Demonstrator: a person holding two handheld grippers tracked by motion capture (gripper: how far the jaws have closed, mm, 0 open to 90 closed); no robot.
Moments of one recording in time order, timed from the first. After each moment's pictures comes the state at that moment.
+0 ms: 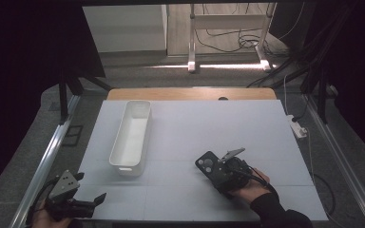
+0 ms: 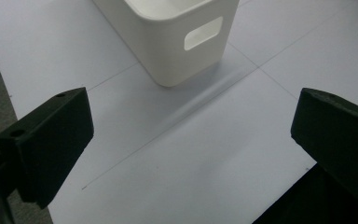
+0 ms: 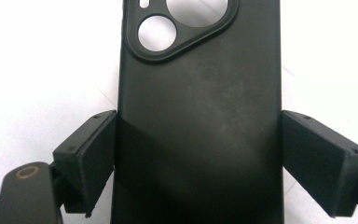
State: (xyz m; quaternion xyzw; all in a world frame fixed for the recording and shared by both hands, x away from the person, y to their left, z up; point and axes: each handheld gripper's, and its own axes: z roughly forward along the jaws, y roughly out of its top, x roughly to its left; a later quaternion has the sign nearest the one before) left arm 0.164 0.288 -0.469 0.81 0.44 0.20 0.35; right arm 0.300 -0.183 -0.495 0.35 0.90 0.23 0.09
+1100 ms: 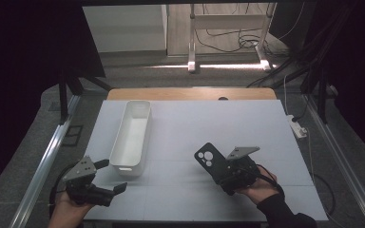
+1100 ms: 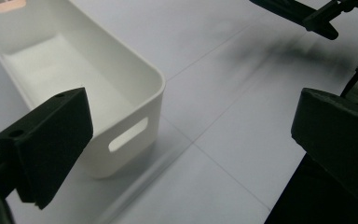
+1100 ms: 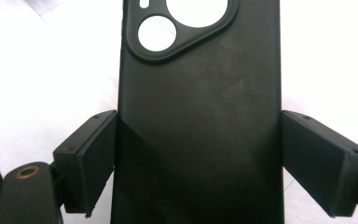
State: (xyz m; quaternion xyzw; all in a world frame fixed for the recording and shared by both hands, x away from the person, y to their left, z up) left arm 0.198 0.245 -0.441 0.80 0.37 0.14 0.45; right arm 0.288 -0.196 -0.461 0.32 0.89 0.32 0.10
